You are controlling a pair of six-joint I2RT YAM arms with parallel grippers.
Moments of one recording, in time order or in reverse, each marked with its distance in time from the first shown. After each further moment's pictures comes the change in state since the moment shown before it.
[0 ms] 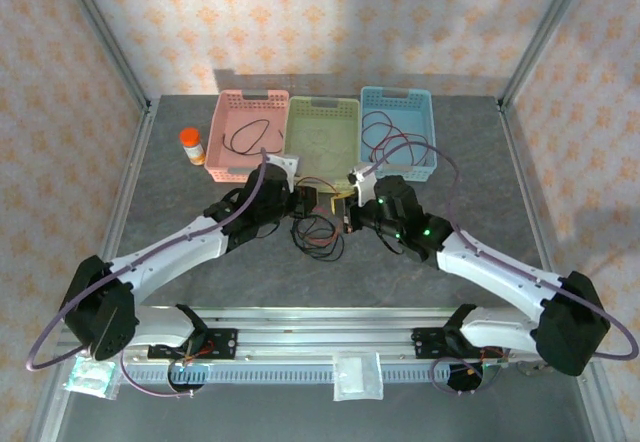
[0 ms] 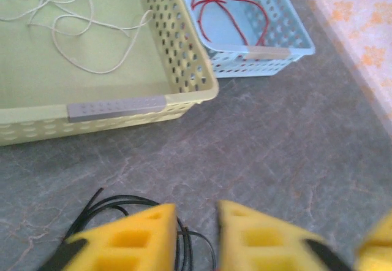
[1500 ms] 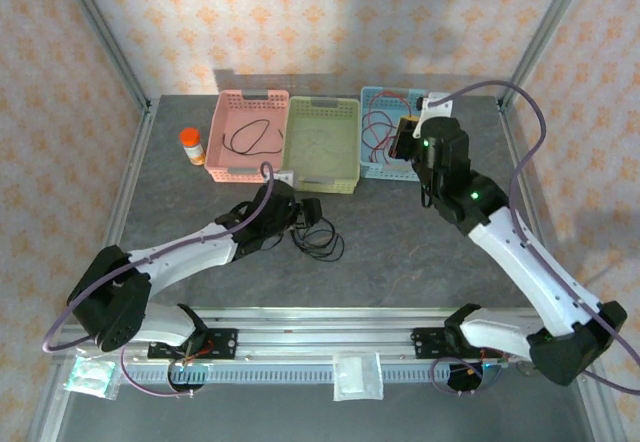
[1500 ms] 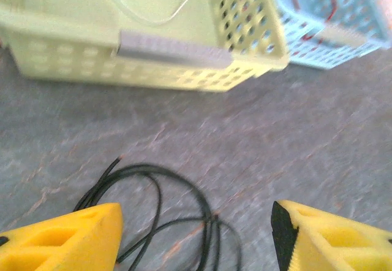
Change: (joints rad) left arm -0.032 0.047 -0.101 0.085 -0.110 -0.154; right arm -0.209 -0.001 0.475 -0.344 0.532 -0.037
